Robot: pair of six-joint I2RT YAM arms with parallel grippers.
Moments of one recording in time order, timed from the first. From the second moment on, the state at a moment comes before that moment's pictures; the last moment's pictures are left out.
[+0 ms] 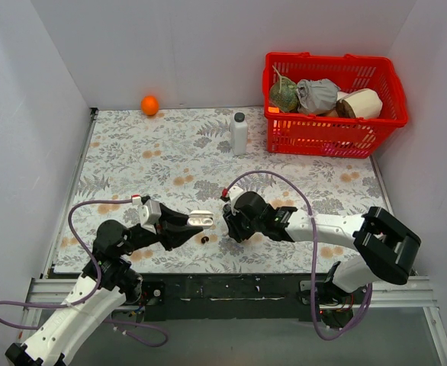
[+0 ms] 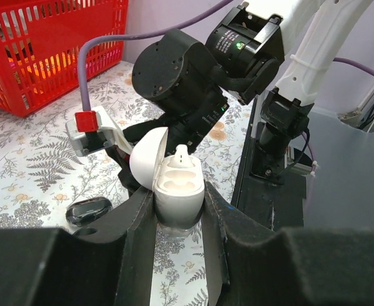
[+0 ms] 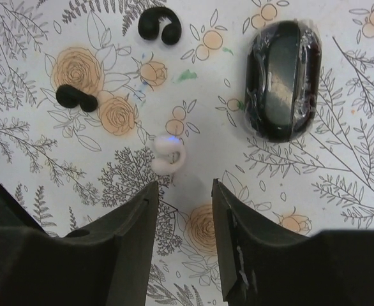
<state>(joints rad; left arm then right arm) -0.57 0.30 0.32 0.17 0.66 -0.26 1.03 1.44 0.71 -0.09 0.00 0.27</state>
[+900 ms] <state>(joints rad) -0.57 0.29 0.31 0.16 0.65 -0.26 1.05 1.54 0.73 0.01 -0.17 0.31</state>
